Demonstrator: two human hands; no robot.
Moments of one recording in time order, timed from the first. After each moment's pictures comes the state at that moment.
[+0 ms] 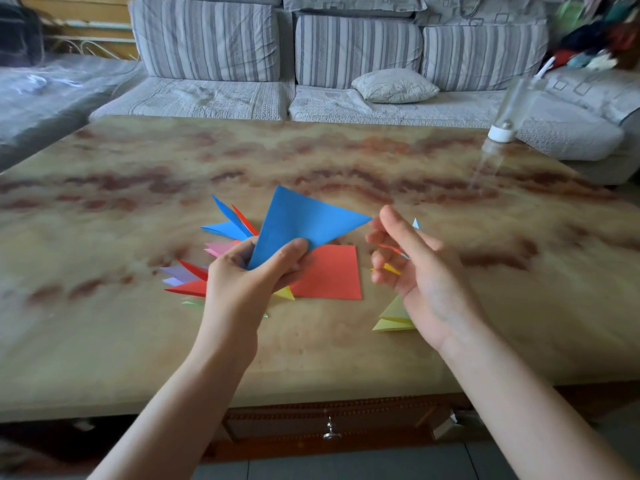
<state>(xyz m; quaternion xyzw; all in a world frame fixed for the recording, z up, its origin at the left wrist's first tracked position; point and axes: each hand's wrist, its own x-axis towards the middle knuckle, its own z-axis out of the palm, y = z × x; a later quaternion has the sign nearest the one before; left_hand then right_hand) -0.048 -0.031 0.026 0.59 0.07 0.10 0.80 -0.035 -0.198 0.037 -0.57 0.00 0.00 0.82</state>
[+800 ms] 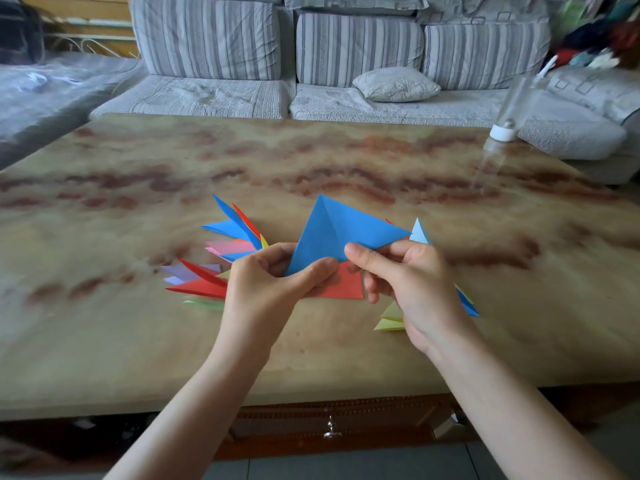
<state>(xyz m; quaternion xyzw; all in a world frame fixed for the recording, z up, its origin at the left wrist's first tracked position) -0.054 -0.043 0.028 0.67 0.05 0.06 0.74 -0.034 -0.190 0.023 -0.69 -0.01 -0.04 0.72</state>
